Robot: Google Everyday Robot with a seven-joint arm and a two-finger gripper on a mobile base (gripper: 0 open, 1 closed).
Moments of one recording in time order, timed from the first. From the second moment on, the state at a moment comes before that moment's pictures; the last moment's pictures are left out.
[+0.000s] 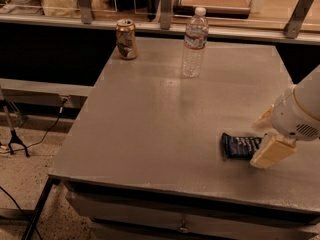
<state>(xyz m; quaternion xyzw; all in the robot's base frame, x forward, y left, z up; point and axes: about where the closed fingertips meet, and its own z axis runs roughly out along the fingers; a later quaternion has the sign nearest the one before) 0.416 -0.224 0.832 -0.58 0.80 0.05 0.13</state>
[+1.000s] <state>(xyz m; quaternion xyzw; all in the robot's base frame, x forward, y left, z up) 0.414 -0.223 0.834 -0.59 0.80 0.05 0.13</state>
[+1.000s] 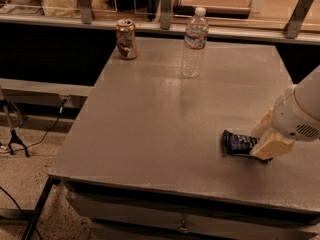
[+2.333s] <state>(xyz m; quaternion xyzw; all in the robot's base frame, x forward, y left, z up) 0.473 -0.230 0.878 -0.58 0.79 0.02 0.19</state>
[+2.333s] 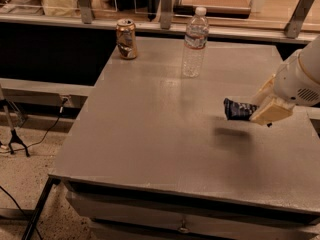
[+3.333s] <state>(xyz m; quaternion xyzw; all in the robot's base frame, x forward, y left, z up) 0.591 -0.220 0.909 -0.59 0.77 -0.01 0.24</state>
